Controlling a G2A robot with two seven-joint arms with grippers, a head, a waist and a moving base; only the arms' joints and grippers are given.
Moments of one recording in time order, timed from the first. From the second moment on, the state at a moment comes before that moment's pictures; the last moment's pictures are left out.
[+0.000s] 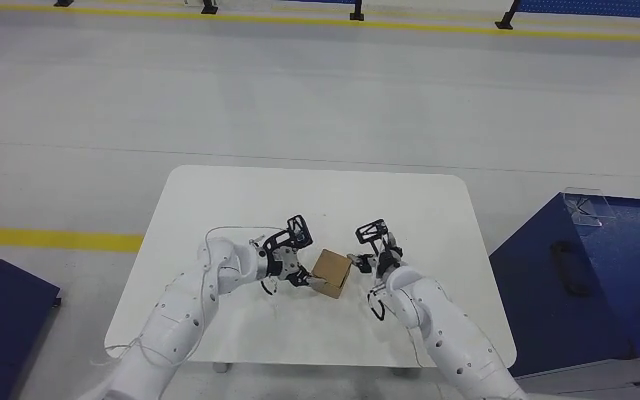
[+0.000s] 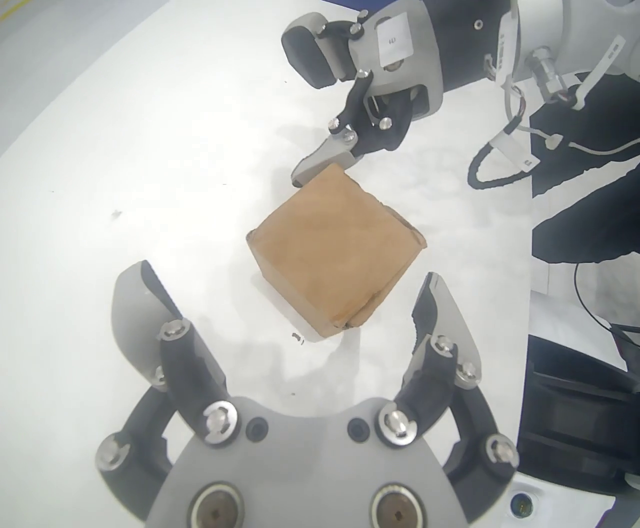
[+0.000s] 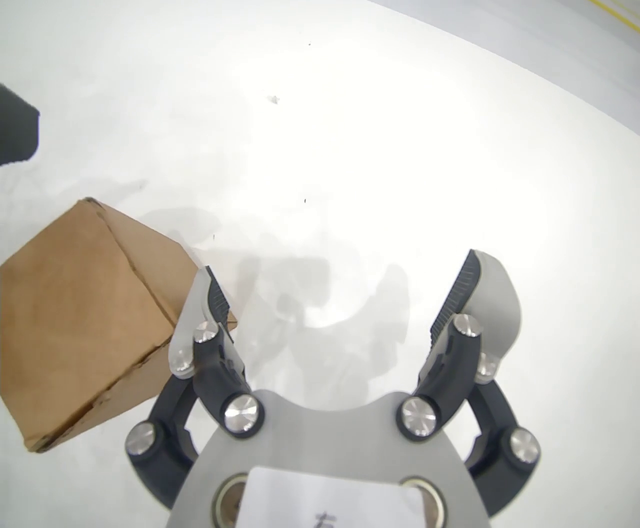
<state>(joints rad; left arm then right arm) 0.73 -1.35 -0.94 -0.95 1.19 -0.91 -0.25 -1.07 -1.21 1.02 -1.39 -1.22 0.09 0.50</state>
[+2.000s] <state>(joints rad) 1.00 -1.27 -0.98 -1.16 1.54 -0.79 0.17 -1.20 -1.20 1.14 -1.55 -1.14 -0.01 0.63</state>
